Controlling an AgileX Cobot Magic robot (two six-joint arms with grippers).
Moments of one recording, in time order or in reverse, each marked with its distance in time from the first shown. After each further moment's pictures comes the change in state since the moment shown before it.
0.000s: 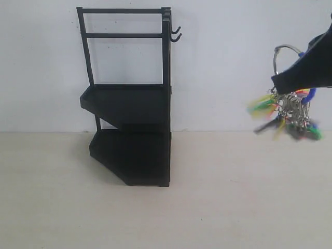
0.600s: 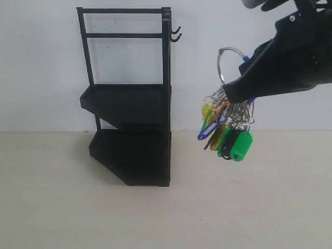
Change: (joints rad) left arm 0.000 0.000 0.000 0.000 0.000 0.000; right arm 0.032 0.079 0.041 0.075 -0.254 -0.063
